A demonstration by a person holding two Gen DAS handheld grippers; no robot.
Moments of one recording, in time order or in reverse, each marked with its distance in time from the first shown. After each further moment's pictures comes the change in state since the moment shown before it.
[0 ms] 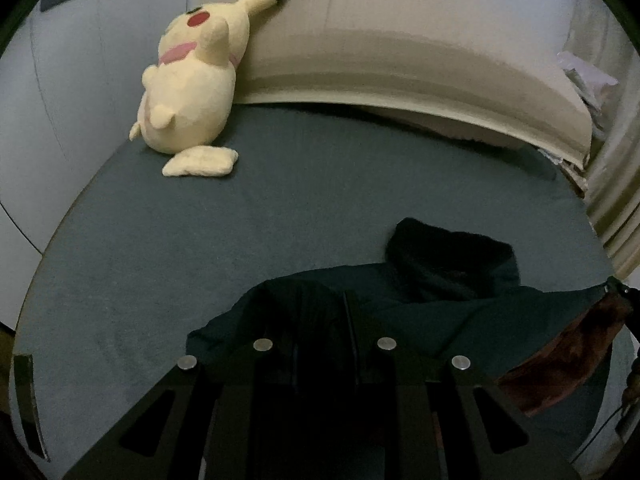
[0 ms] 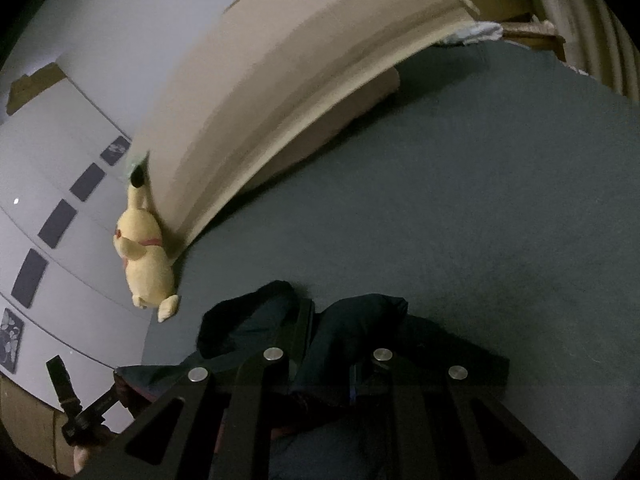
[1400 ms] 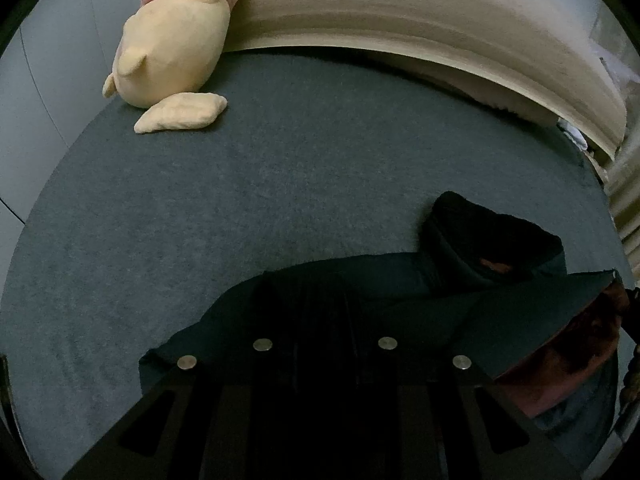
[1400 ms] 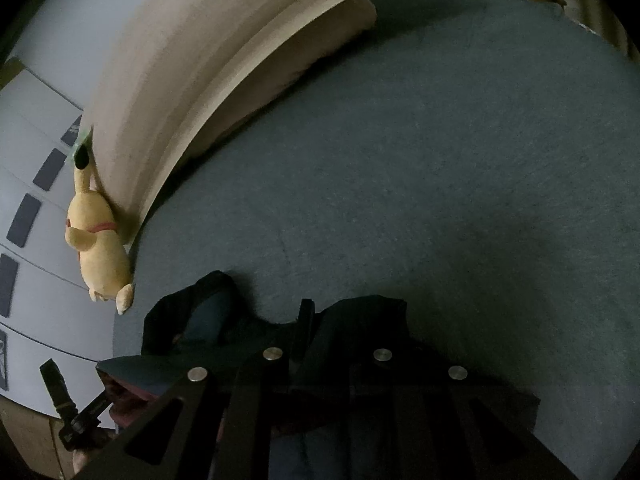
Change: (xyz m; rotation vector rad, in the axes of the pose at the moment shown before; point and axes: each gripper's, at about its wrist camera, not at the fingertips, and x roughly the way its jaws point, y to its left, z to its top) left arm 0.075 0.010 0.005 -0.045 0.134 0.018; right arm 0.090 -0.029 0.012 0.050 0.158 -0.073
